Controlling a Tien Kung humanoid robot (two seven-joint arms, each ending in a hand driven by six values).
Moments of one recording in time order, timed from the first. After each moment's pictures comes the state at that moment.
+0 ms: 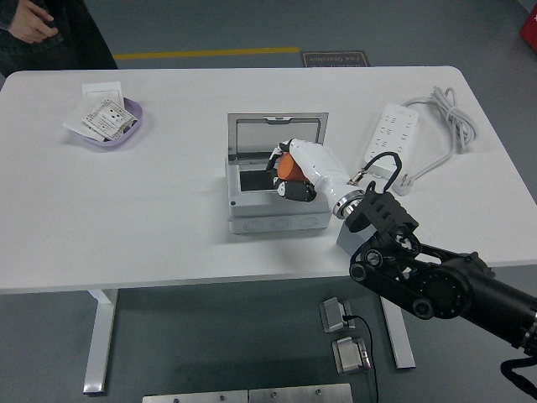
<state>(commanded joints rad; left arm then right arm) -0.04 0.27 -0.32 -0.22 0.26 0.08 0.09 0.71 -0.20 0.49 1.14 -1.73 -0.39 -0.17</state>
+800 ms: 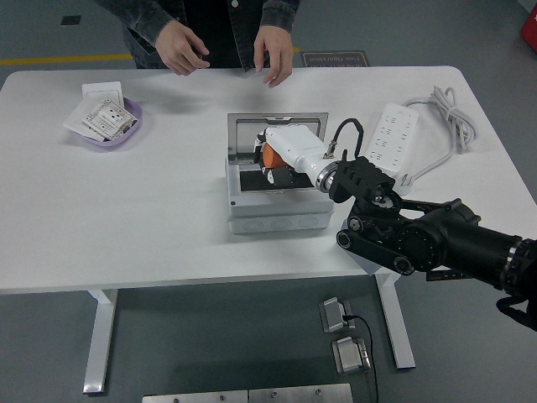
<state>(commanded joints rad) -0.04 0.27 -0.31 -0.22 0.26 0.08 0.09 0.96 -0.16 0.19 0.91 -1.57 -0.37 -0.09</state>
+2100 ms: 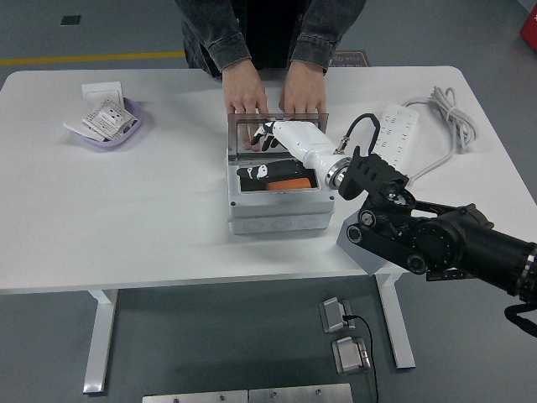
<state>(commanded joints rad) -0.06 0.26 -0.32 -0.23 0.30 0.08 0.09 0.88 -0.25 0.36 1.06 -1.57 -0.31 -0.09</state>
